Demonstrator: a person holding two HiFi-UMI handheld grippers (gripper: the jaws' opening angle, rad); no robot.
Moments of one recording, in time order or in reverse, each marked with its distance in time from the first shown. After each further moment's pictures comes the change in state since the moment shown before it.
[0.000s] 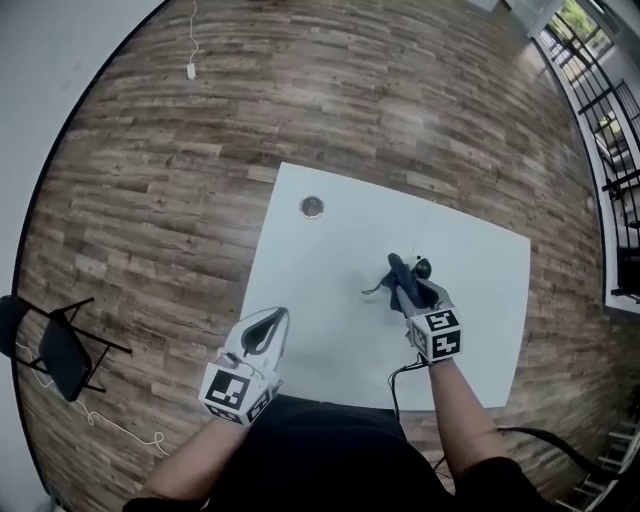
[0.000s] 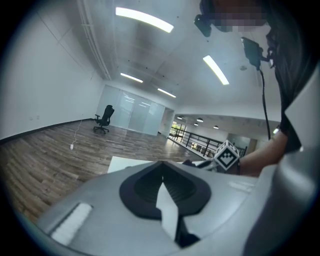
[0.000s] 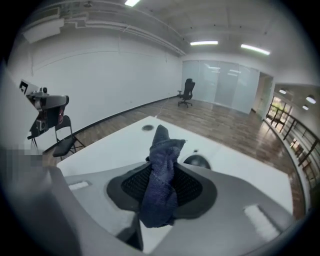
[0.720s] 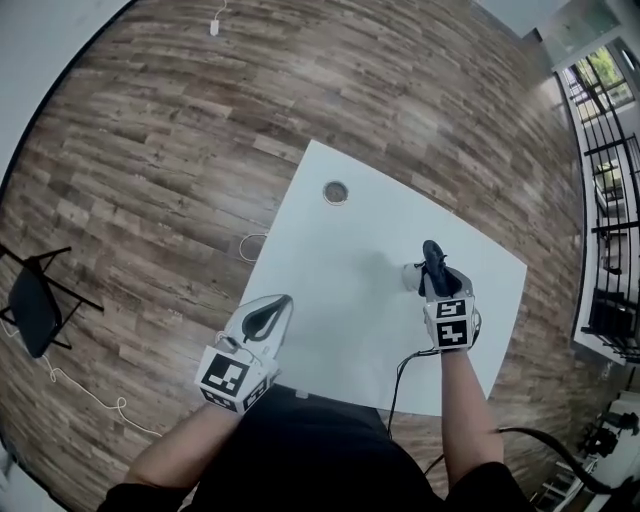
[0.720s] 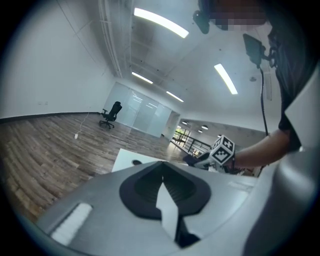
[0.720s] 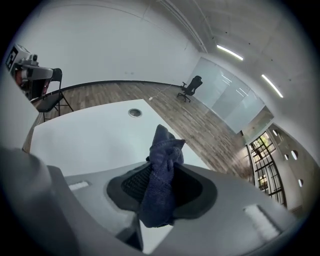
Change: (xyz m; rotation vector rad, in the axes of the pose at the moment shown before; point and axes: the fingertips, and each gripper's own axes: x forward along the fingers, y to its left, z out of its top) left arm -0.003 0.015 -0.019 -0.133 -0.035 0.021; right arm -0.002 -0.050 0.033 -0.335 0.213 -0.213
